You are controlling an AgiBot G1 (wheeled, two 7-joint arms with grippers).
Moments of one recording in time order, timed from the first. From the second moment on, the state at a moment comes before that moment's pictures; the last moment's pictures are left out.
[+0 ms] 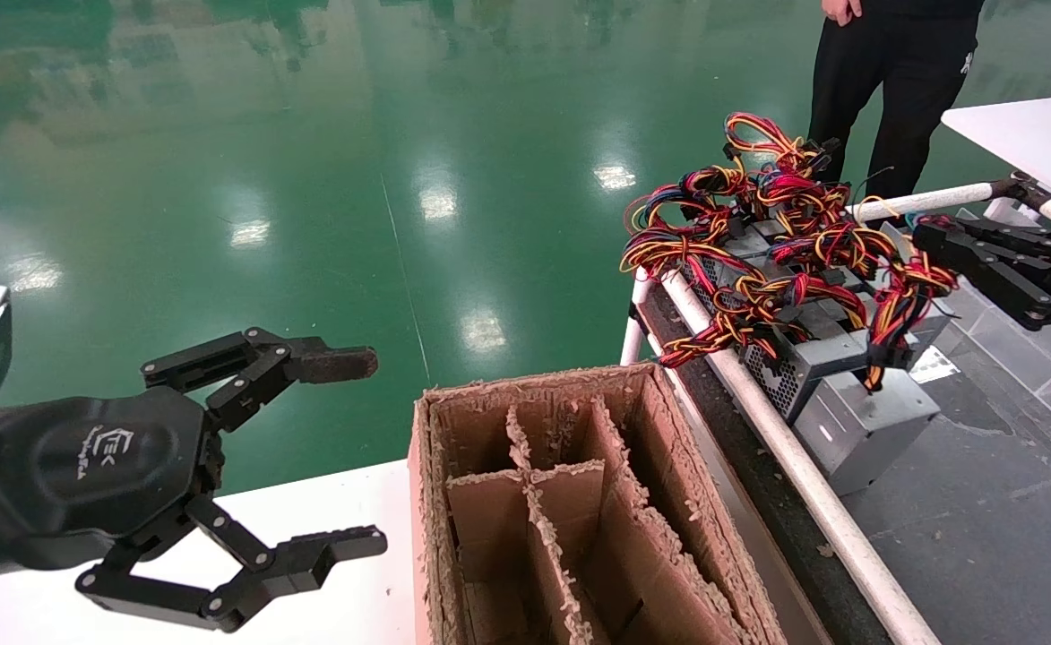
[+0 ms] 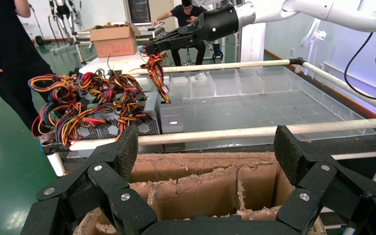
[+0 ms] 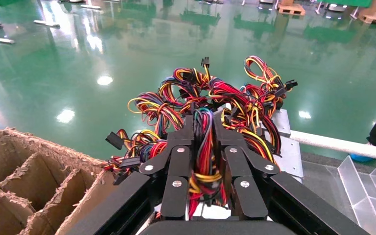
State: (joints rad) left arm -1.09 0.57 0.38 -1.25 0.65 1.44 -0.13; right arm 0.98 -0.41 -0.26 1.19 -0.89 -0.85 0.37
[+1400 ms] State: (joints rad) left arm -1.09 0.57 0.38 -1.24 0.65 1.44 -0.13; right arm 1.04 -0.50 -0.22 1.19 -0.79 -1.05 0.27
